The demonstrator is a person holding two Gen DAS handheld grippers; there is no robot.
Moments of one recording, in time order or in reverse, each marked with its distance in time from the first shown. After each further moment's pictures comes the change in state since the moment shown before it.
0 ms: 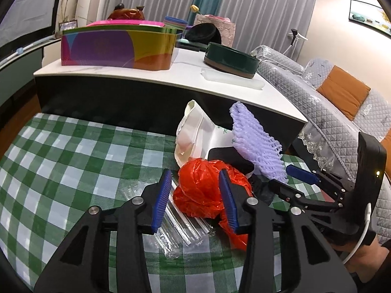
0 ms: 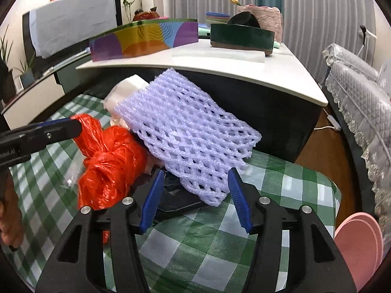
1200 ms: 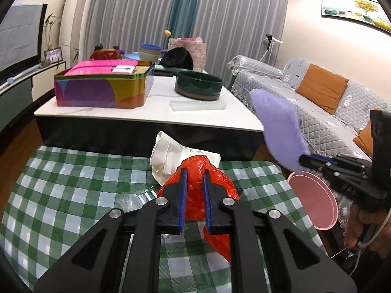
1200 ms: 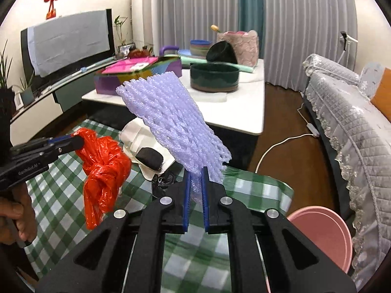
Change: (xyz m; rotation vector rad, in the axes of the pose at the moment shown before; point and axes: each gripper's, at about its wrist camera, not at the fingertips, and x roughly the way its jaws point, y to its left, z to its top) left arm -0.075 -0.039 0.010 0.126 -0.097 -0.064; right arm -0.128 -0.022 0.013 0.062 -0.090 -0.054
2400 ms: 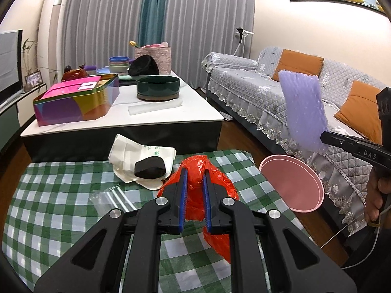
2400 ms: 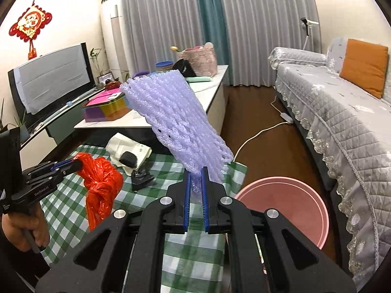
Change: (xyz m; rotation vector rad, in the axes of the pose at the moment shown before) left arm -0.018 -0.073 -0.020 0.144 -0.011 -0.064; right arm -0.099 -0.081 -0.049 0.186 -0.095 -0.062
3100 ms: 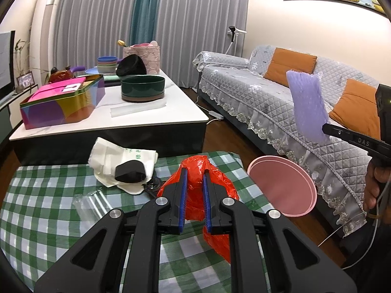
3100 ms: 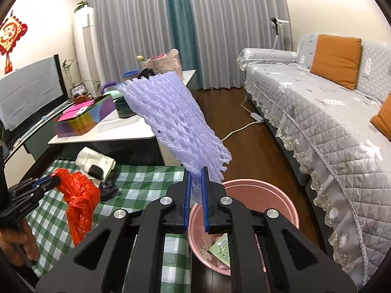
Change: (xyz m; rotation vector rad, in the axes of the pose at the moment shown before) left arm 0.015 -0.026 0.006 0.013 0.007 -0.046; right arm -0.014 -0.051 0.009 0.080 -0.032 -0.158
